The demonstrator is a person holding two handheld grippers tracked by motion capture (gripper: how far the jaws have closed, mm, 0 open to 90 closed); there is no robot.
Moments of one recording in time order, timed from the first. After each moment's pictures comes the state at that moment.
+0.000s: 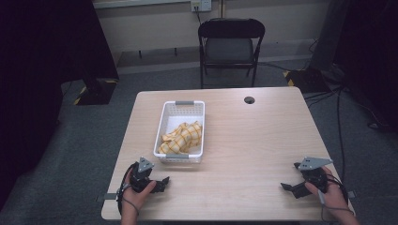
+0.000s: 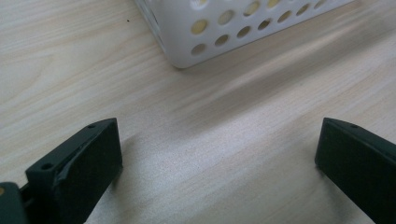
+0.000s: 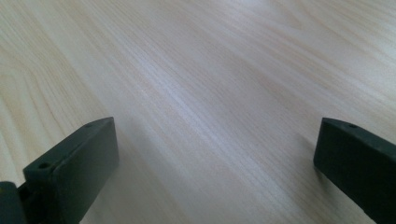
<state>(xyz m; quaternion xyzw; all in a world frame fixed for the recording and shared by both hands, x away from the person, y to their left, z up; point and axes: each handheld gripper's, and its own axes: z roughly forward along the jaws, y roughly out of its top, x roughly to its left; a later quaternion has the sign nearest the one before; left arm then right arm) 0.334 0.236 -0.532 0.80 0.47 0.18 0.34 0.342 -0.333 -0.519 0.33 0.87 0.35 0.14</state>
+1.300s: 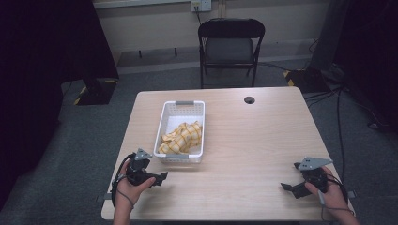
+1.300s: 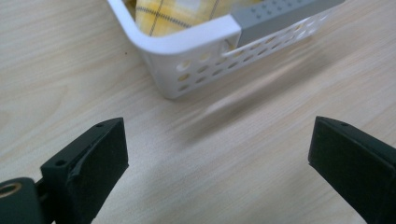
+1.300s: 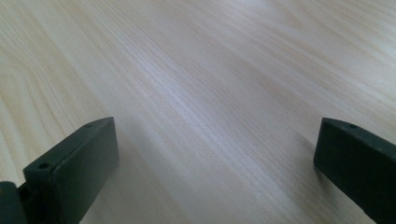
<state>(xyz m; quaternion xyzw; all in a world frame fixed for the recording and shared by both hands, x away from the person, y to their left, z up) 0.341 0.235 -0.477 0.81 0.46 0.14 0.33 0.342 -0.333 -0.519 0.33 0.87 0.35 0.14</state>
